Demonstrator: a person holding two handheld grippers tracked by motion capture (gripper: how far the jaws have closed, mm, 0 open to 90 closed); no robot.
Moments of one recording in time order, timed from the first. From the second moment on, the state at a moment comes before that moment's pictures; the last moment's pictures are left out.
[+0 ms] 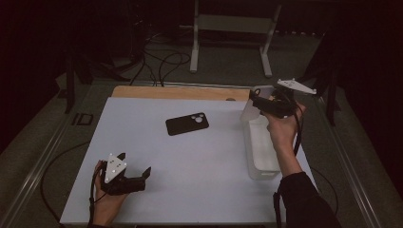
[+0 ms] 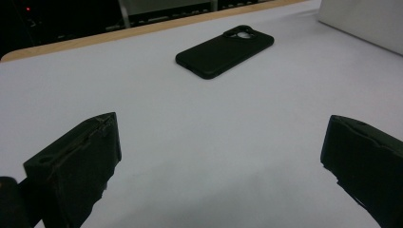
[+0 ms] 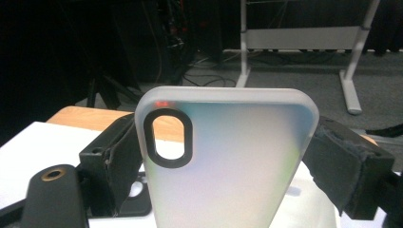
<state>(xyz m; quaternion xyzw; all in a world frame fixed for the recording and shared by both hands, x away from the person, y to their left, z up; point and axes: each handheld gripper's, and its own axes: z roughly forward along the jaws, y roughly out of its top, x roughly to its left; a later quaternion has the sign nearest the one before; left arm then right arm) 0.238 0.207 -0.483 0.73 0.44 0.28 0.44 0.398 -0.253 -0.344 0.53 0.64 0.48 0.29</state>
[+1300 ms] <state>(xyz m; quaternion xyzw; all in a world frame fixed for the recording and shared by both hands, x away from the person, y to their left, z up) 0.237 0.208 -0.482 0.73 0.44 0.28 0.44 0.444 -0.271 -0.381 0.58 0.64 0.39 0.32</state>
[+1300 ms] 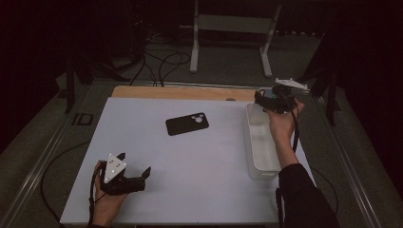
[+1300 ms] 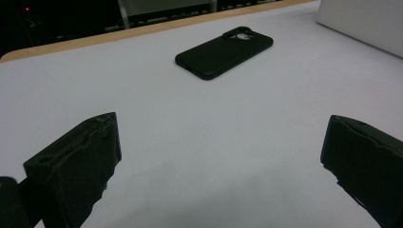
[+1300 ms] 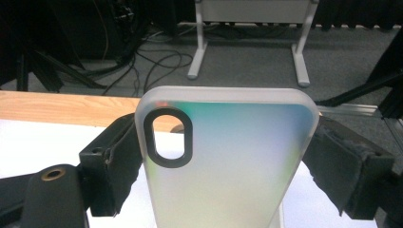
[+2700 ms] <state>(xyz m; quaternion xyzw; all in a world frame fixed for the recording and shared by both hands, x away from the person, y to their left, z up) 0.236 0.209 -0.483 0.73 0.44 0.27 0.45 0.478 -0.262 -0.435 0.61 0.66 0.32 0.31</state>
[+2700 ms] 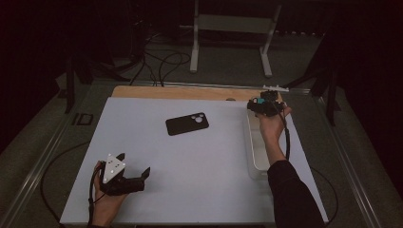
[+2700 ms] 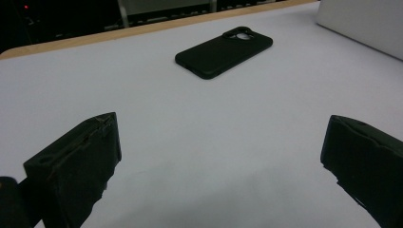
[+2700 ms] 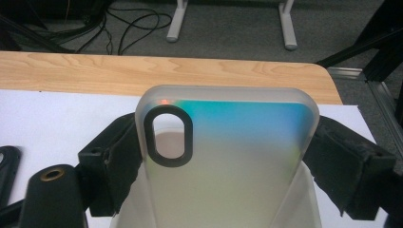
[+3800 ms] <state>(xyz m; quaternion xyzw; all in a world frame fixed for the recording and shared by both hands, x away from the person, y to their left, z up) 0.236 0.209 -0.483 0.73 0.44 0.28 0.44 0.443 -0.263 -0.414 0.57 0.67 0.37 0.30</state>
